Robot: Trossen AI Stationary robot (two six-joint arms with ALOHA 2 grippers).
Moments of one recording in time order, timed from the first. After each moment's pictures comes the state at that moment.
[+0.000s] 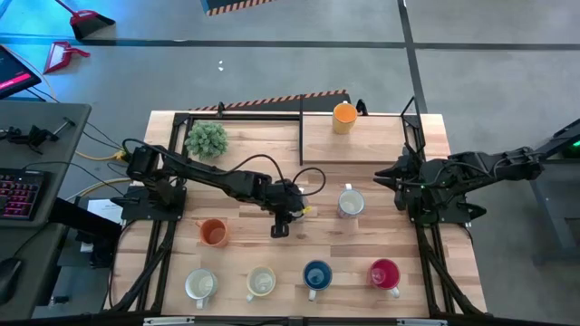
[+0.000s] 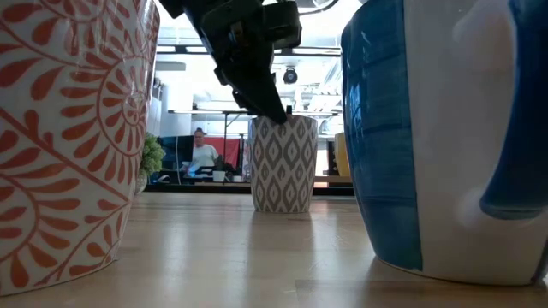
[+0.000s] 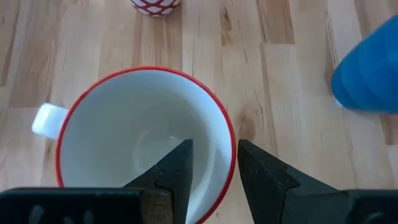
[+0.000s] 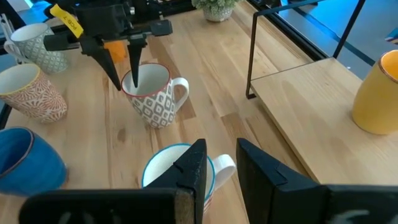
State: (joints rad) left arm -0.12 1.79 1.28 -0.44 0.02 -0.10; right arm 0.25 0.54 0.73 -0.77 0.41 0.37
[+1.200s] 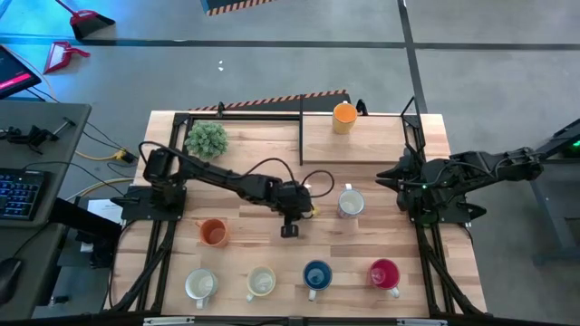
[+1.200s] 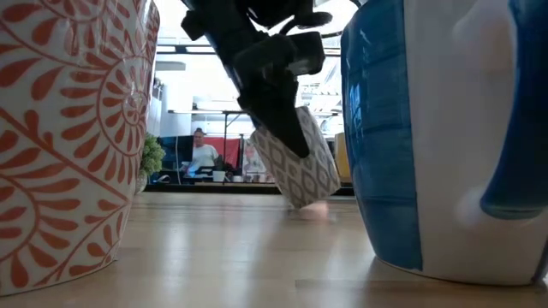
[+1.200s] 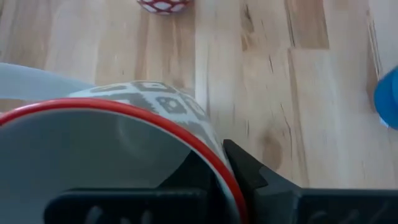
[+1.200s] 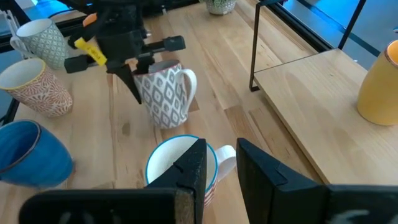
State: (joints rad) left arm -0.09 1.93 1.33 -0.38 0.00 -0.10; right arm 0.25 0.52 0.73 -0.81 0.38 0.39
